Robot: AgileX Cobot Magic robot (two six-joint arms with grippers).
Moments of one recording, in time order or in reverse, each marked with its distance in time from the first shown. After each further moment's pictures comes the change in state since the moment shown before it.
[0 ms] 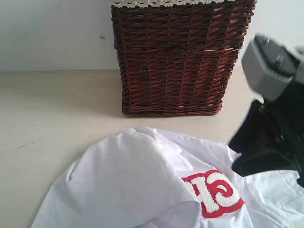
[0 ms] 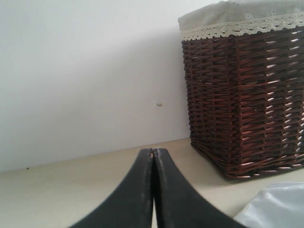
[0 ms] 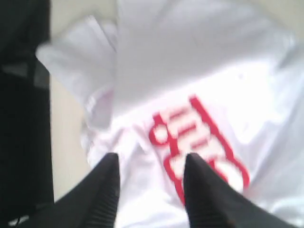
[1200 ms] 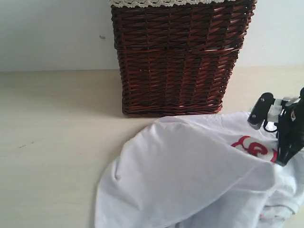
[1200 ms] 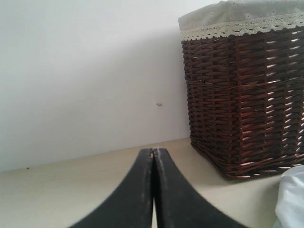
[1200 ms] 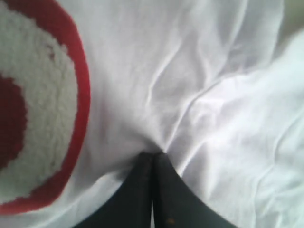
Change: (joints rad) left arm 0.000 0.000 0.000 0.000 0.000 0.000; right arm -0.220 0.658 0.006 -1.113 -0.835 0.854
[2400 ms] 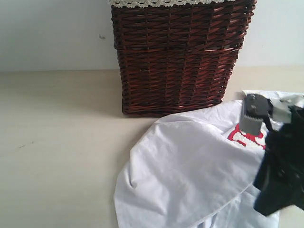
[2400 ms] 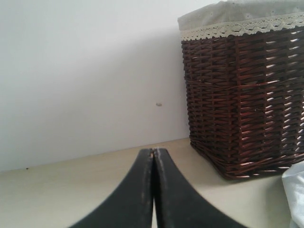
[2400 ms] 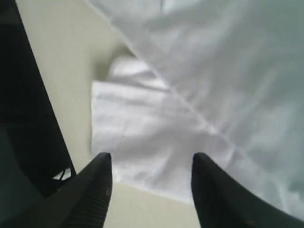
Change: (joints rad) left arm 0.000 0.000 0.000 0.000 0.000 0.000; right arm 0.158 -0.484 0.074 0.949 0.836 -0.683
